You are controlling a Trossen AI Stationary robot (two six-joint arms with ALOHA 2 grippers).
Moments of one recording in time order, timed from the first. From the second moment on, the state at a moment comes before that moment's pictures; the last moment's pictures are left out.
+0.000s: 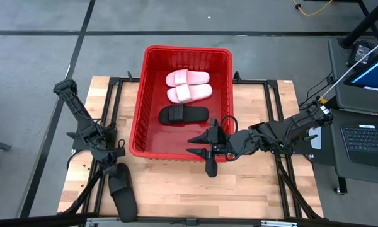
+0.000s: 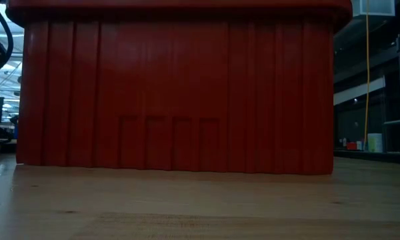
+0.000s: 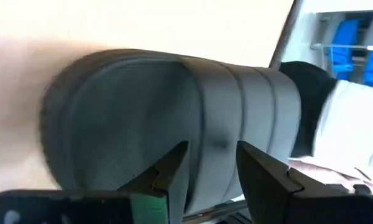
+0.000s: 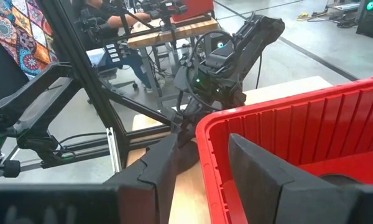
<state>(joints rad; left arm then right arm) -0.91 0.42 0.12 -0.38 0.10 -1.55 0.43 1.57 1.59 -0.28 0.45 0.34</state>
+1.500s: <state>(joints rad) -0.91 0.60 0.01 0.06 0.18 -1.55 0.43 1.57 1.59 -0.27 0.45 0.33</state>
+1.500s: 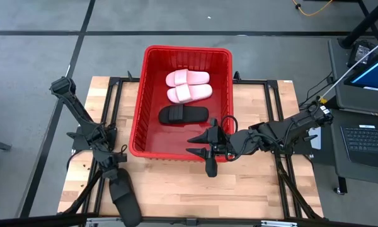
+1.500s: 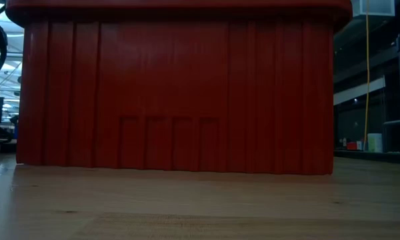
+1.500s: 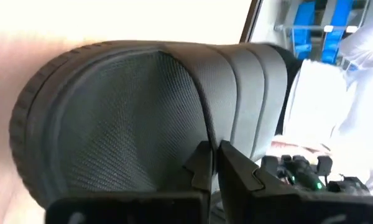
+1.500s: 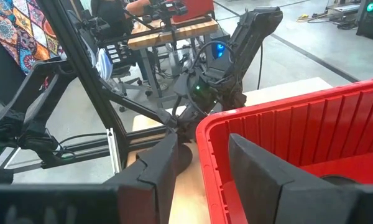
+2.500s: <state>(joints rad) -0.92 0.60 0.26 0.09 -0.04 -1.25 0.43 1.57 1.59 -0.28 0.45 0.33</state>
